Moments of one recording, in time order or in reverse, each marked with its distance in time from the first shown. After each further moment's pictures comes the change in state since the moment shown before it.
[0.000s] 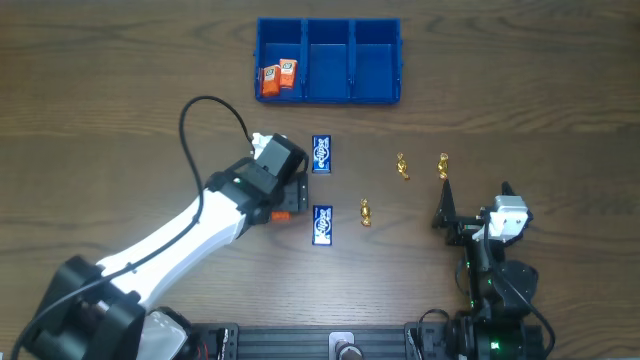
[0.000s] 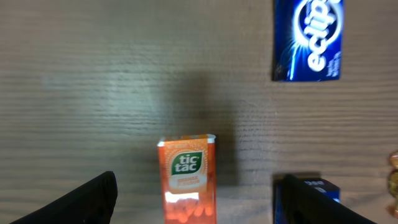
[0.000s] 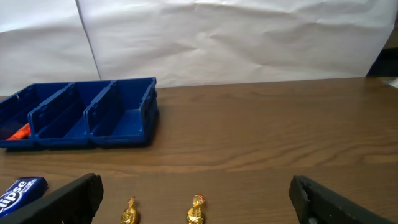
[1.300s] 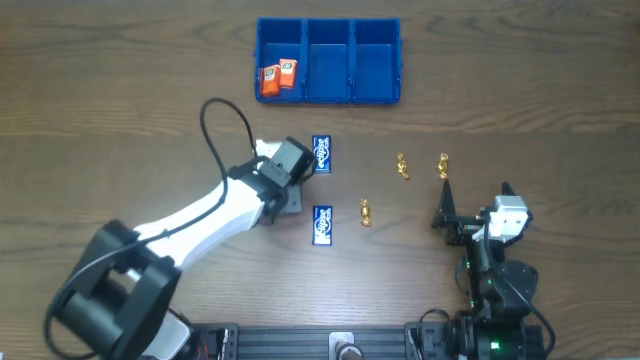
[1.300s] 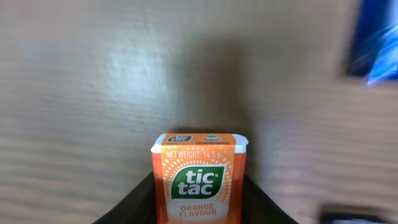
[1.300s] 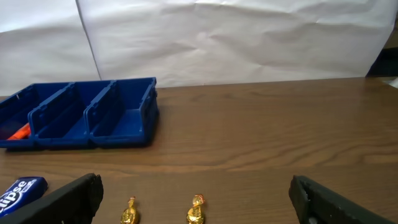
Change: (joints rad) left arm -0.003 0.127 0.037 -0.016 -0.050 -0.075; right arm 0.000 0.000 0.000 0.000 0.000 0.000
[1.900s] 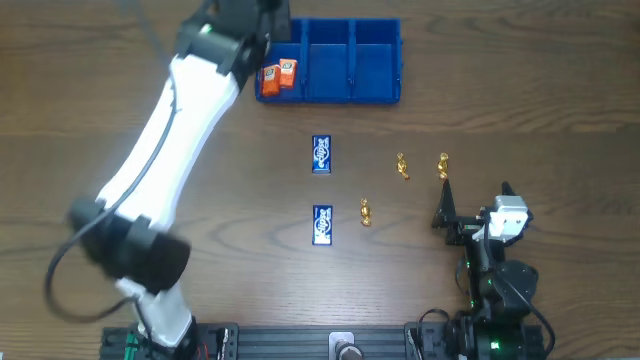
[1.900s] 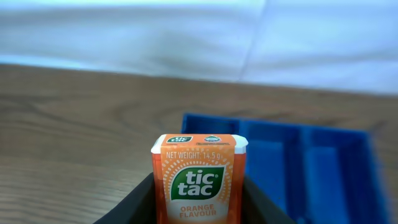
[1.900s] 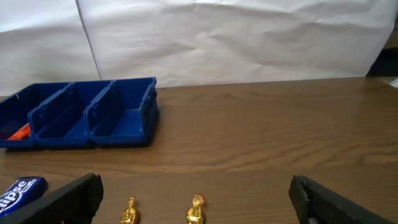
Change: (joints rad) left arm 0.228 0.299 1.093 -0.232 -0.180 0.337; right arm 0.000 0.000 0.000 0.000 0.000 0.000
